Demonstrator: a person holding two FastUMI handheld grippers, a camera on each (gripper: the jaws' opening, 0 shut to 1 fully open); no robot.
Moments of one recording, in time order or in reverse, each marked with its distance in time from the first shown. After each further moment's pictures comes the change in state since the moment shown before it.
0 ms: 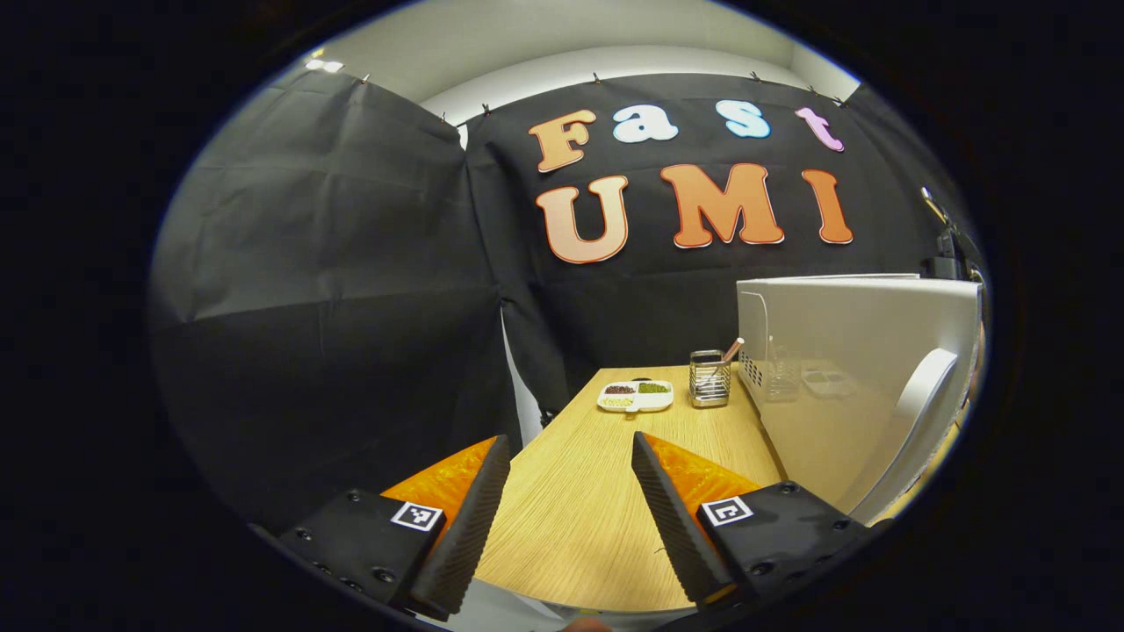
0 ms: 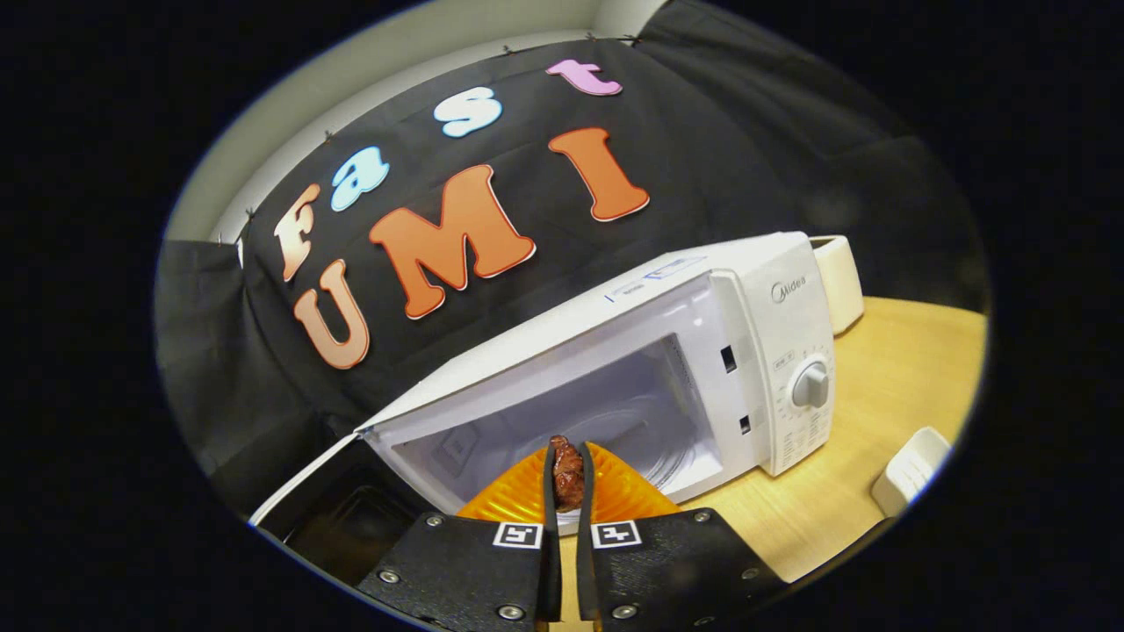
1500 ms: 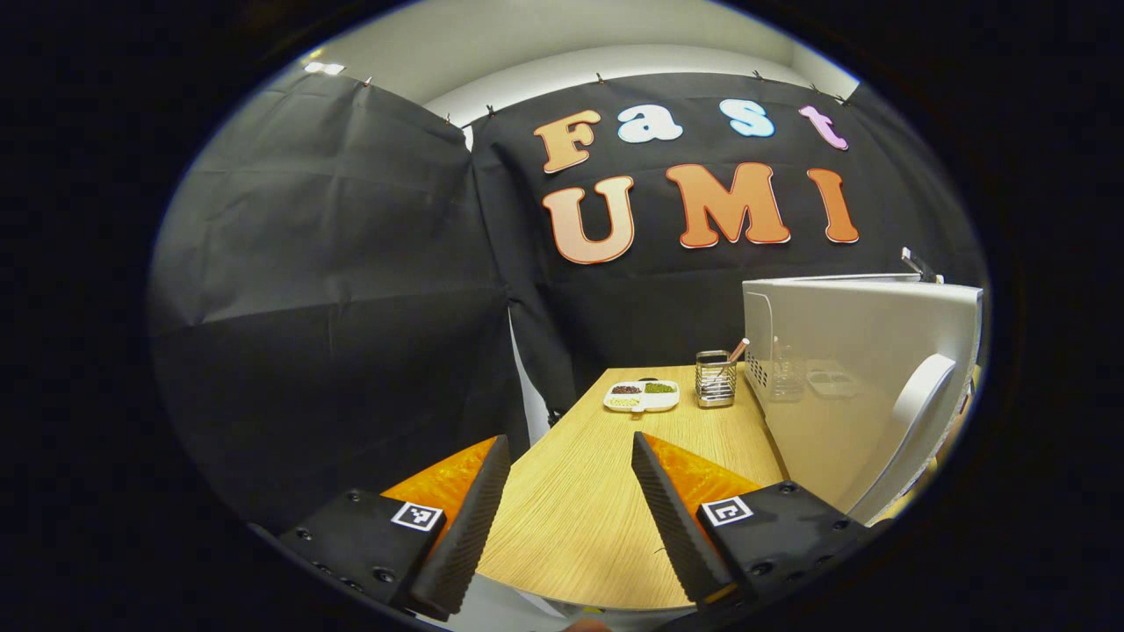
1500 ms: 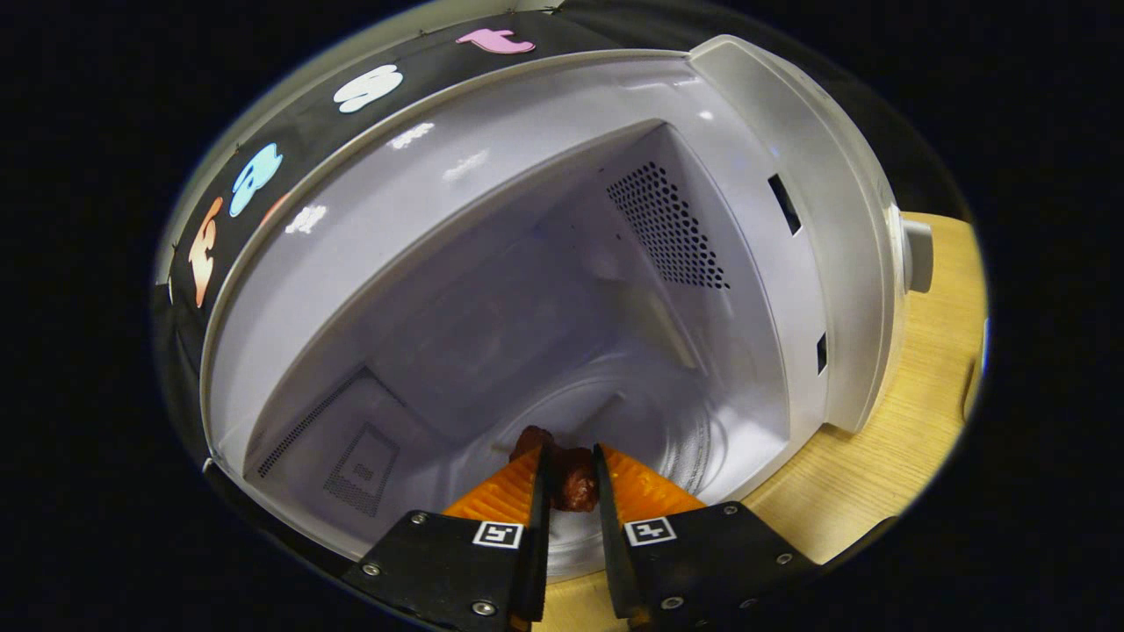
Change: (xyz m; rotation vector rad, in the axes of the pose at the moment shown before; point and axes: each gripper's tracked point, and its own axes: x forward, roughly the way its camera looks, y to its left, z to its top) left arm -0.010 0.003 0.010 0.010 -0.005 0.024; right arm 0.111 -0.051 -0.067 0.067 0.091 -0.237
